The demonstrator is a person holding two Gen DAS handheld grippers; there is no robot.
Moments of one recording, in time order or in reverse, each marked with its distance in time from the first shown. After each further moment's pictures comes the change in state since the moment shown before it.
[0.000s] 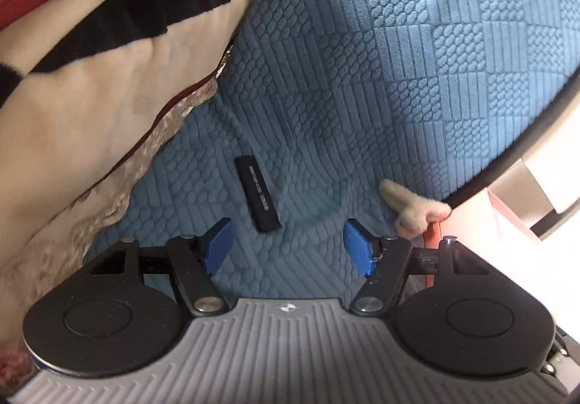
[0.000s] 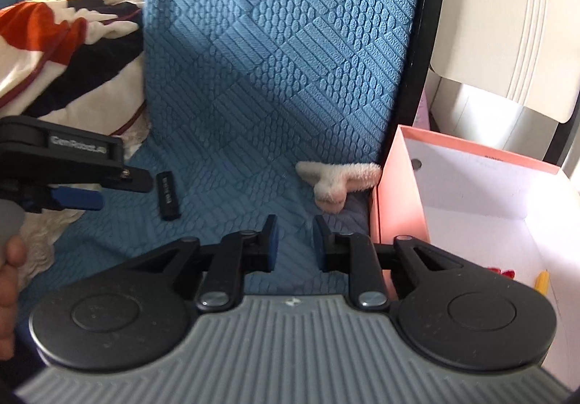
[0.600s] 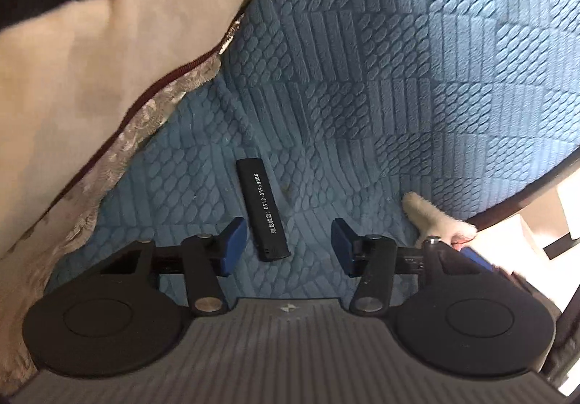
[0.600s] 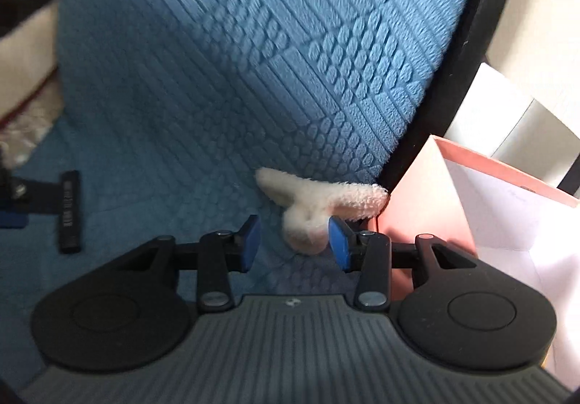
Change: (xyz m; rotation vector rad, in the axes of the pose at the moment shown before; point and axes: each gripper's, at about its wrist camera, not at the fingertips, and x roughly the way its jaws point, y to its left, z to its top) left arm 0.062 0.012 0.026 -0.065 0.093 0.017; right arm 0.127 0.000 0.027 -0.094 0.126 -0.146
